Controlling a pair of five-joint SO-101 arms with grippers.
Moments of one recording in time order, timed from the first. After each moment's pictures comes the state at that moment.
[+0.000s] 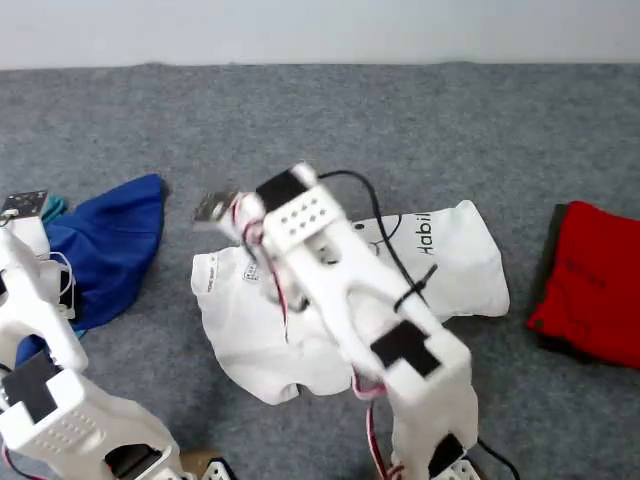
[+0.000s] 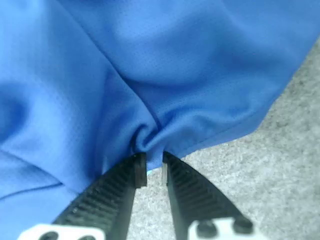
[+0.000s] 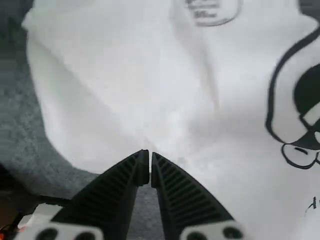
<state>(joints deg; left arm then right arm) -43.7 10.5 16.5 75.9 -21.7 -42.1 19.3 -14.0 100.5 28.3</state>
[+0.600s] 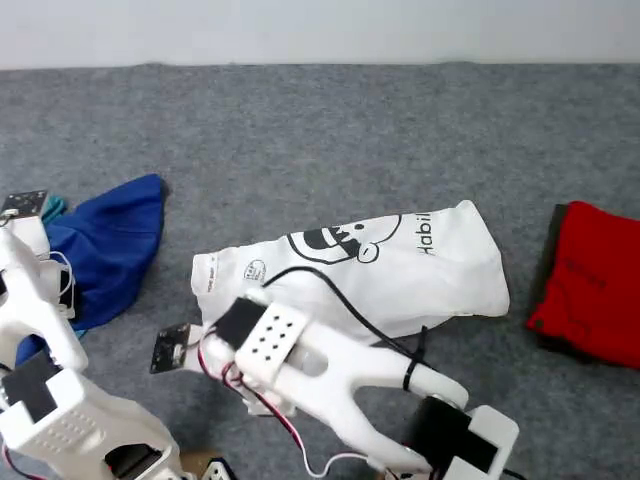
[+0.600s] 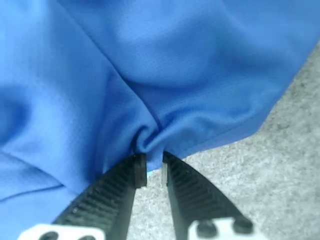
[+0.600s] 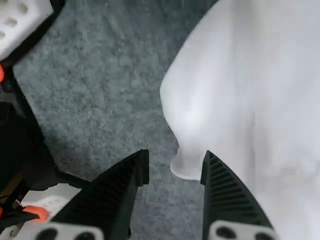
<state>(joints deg) -43.7 10.7 16.5 75.5 -21.7 -62.9 -0.9 21.3 86.4 26.6</state>
